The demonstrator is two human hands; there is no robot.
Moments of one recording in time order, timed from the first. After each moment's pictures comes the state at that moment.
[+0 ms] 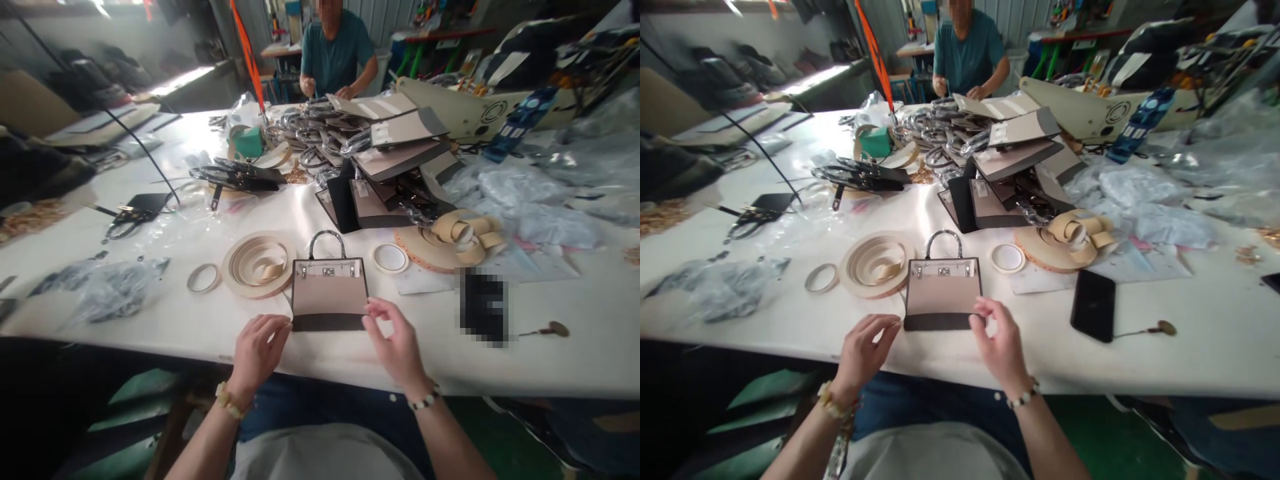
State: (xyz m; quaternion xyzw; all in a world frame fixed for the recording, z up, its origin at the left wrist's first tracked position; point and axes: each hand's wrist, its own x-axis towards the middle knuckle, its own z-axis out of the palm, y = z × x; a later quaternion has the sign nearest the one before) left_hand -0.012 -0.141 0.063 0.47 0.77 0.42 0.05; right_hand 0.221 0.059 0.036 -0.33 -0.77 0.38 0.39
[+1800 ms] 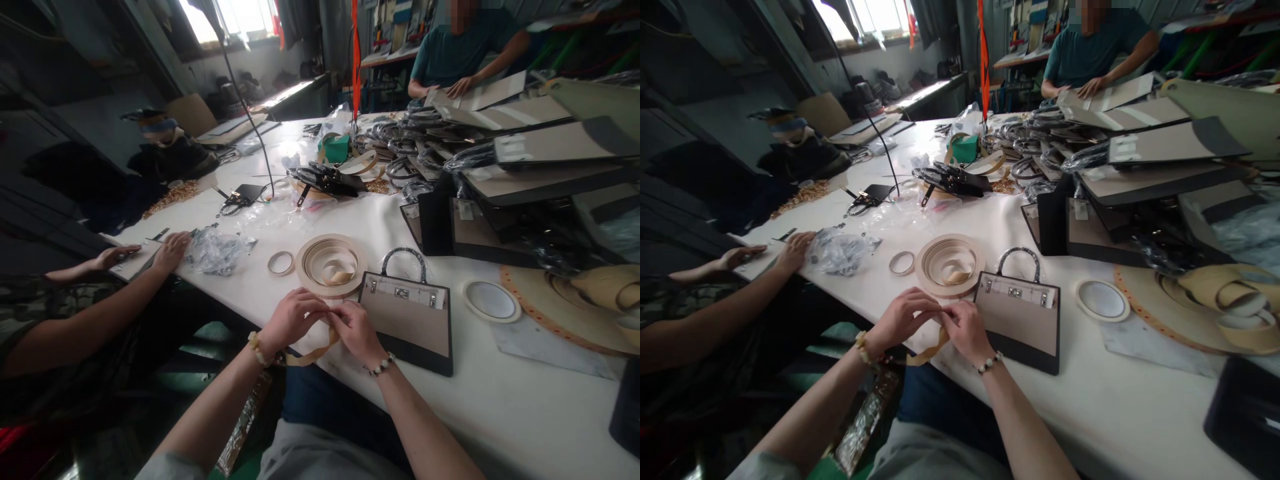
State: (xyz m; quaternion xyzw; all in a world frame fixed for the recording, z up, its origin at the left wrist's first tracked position) left_hand -0.093 -0.164 0.086 0.56 0.75 0.34 0.06; right_hand 0.035 0.003 0.021 -0.06 -0.83 0.50 0.24
